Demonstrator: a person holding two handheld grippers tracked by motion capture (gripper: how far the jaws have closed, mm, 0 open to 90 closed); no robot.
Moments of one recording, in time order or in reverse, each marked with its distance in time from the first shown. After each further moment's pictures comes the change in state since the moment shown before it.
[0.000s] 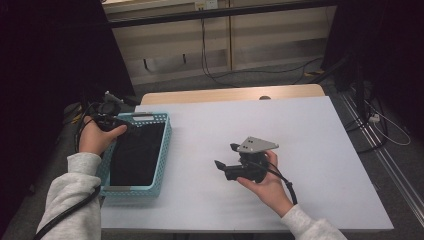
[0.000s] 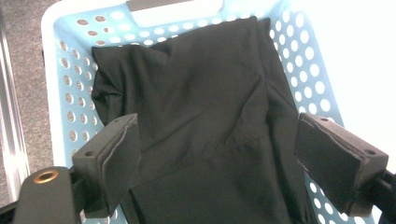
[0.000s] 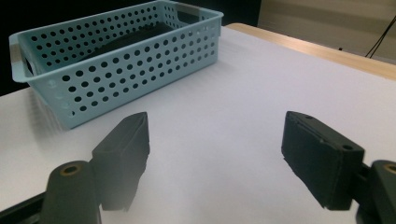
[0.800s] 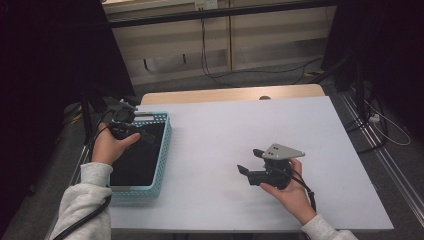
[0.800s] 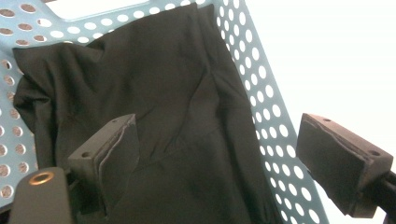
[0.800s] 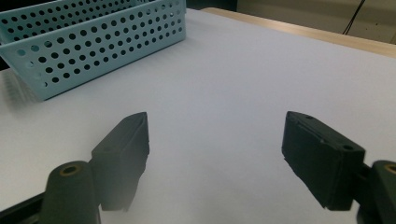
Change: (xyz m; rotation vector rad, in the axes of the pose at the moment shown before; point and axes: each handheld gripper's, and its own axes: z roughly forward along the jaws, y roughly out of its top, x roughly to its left) left arm -0.034 -0.012 0.014 -0.004 -0.071 0.066; right arm -0.029 -0.034 -0.039 0.016 -0.064 0.037
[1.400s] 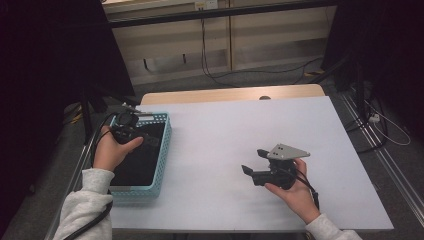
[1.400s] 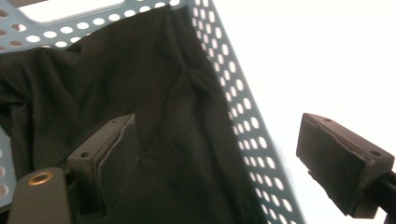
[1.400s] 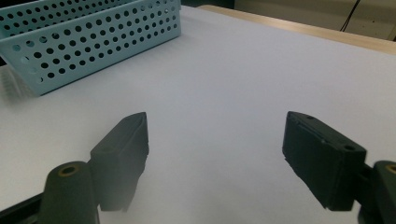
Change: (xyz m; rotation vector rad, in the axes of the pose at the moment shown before) left arm -0.018 -0.007 -0.006 -0.036 -0.030 0.046; right arm -0.008 -0.005 -0.007 0.005 -0.002 0.007
